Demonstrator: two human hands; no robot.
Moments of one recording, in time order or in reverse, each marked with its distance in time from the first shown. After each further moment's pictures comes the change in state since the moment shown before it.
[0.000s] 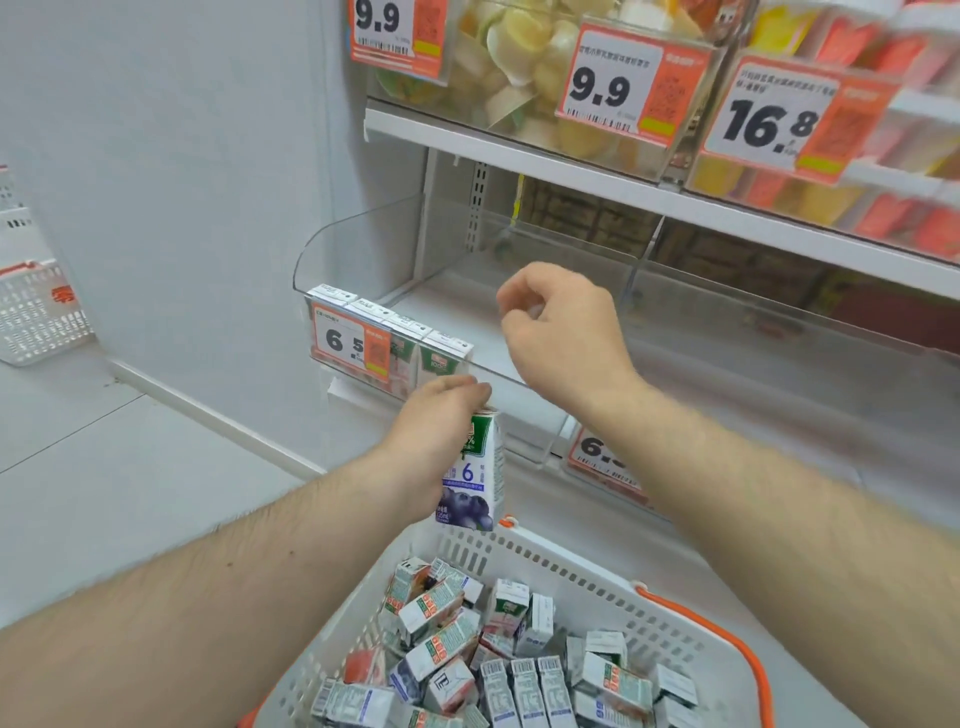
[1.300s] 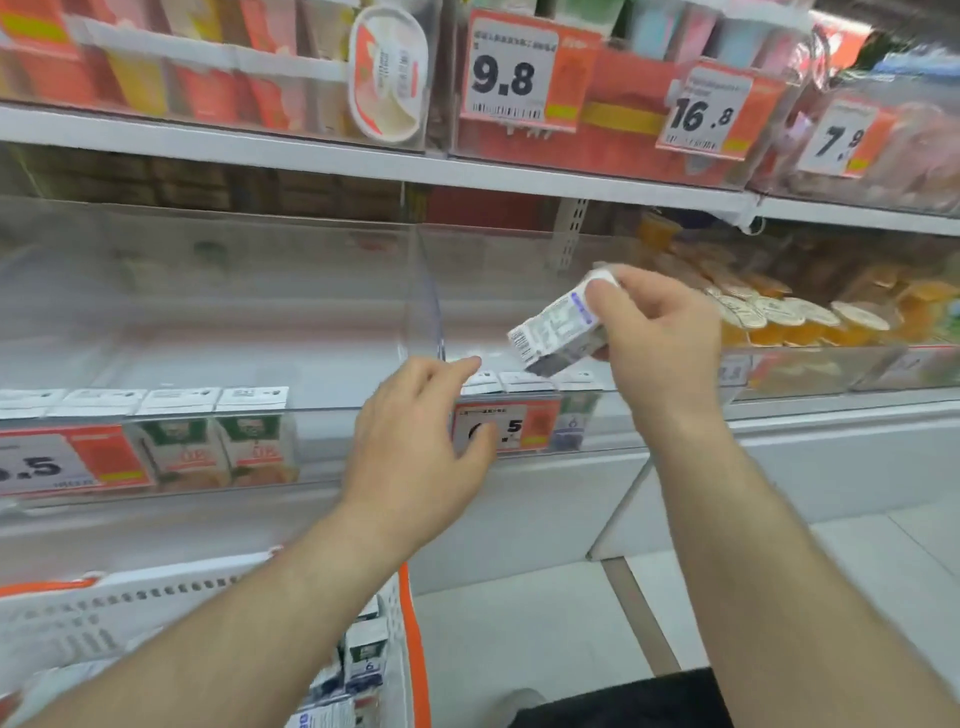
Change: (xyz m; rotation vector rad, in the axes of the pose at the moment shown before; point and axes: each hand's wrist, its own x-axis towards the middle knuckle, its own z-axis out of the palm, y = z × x) left_hand -0.124 -0.100 0.324 0.773 -0.378 1.103; right_hand -0.210 0.216 -0.327 0.024 0.795 0.468
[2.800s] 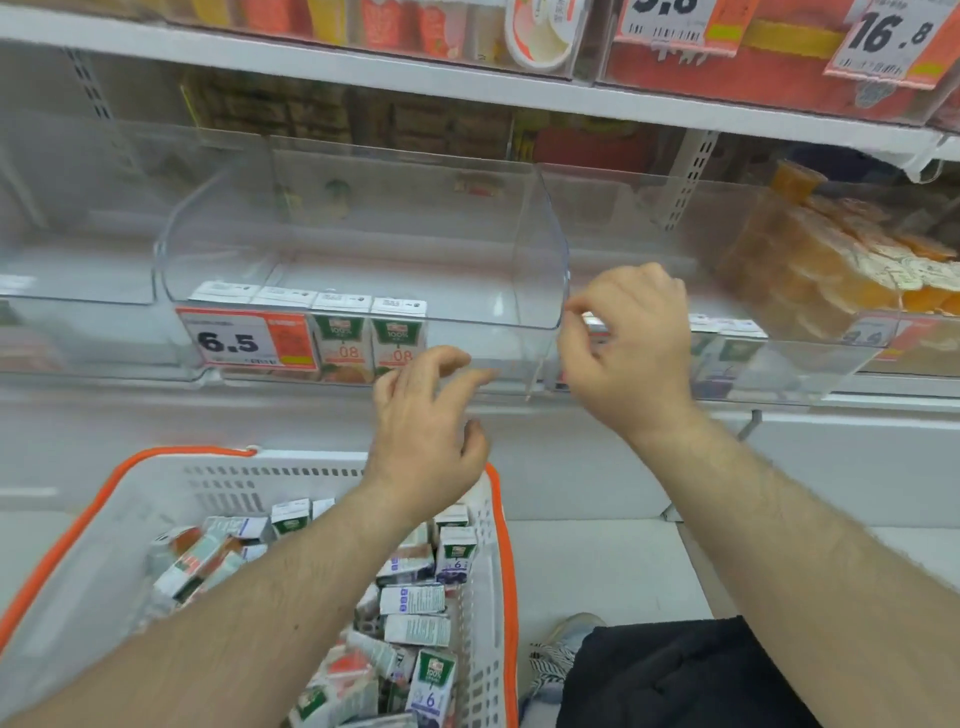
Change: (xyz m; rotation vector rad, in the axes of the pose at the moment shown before) left_hand -0.070 -0.078 -0.027 0.177 0.069 0.090; right_hand -0.062 0.019 0.071 -0.319 0.011 -0.882
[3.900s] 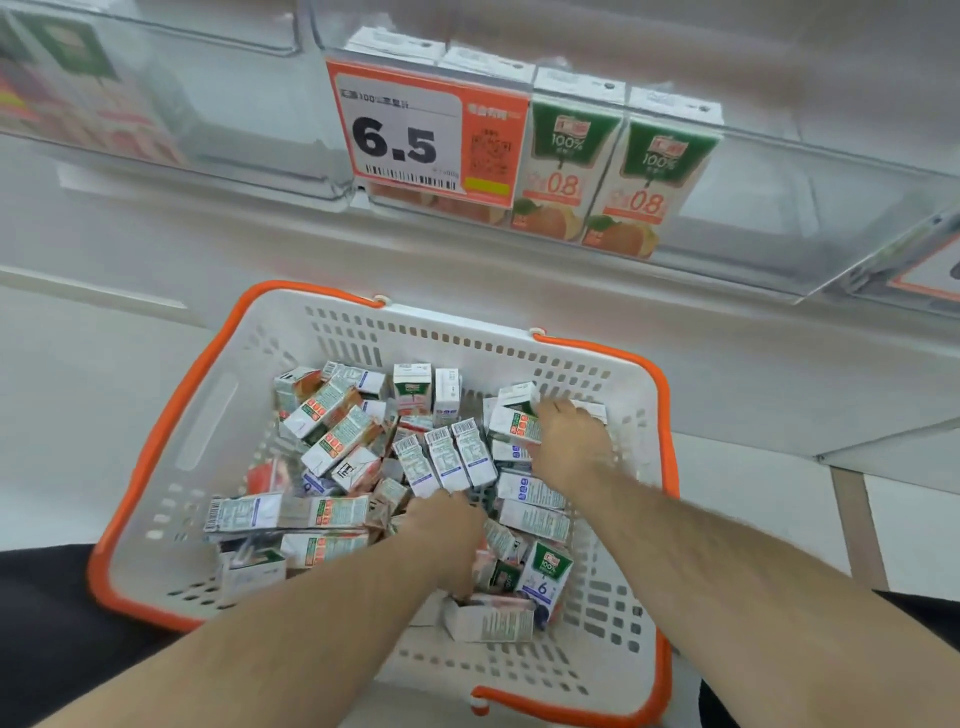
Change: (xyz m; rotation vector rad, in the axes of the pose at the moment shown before) left_hand -0.208 -0.123 0.043 0.340 -1.472 -0.392; right_hand -0.244 -0.093 0.189 -0.107 -1.394 0.366
